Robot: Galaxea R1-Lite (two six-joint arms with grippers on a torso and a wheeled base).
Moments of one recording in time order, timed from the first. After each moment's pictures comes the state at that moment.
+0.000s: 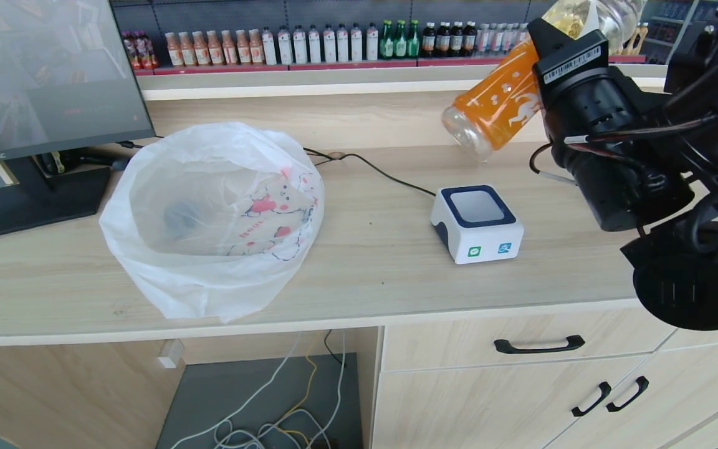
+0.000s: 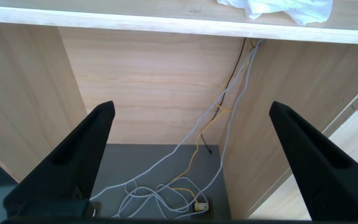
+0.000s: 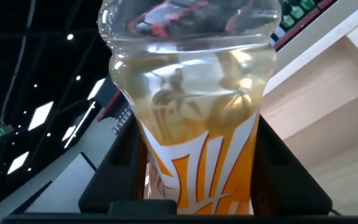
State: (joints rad) left arm 0.00 0.00 0.00 0.00 0.00 -0.01; right arm 0.55 1.77 -1.11 -1.30 -0.37 0.60
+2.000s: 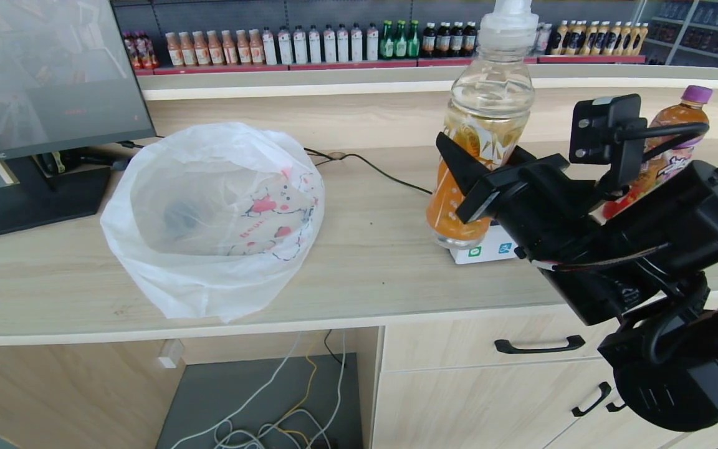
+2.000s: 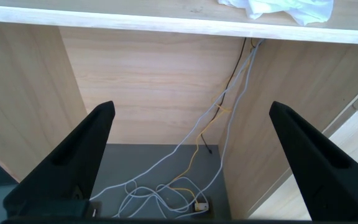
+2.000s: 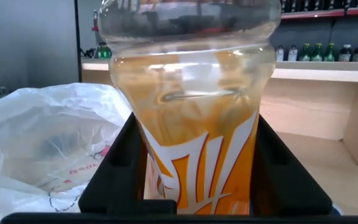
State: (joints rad) left arm 0.00 0.00 0.00 0.00 0.00 -0.01; right arm 0.64 1.81 -0.79 -1.54 -0.09 -0.11
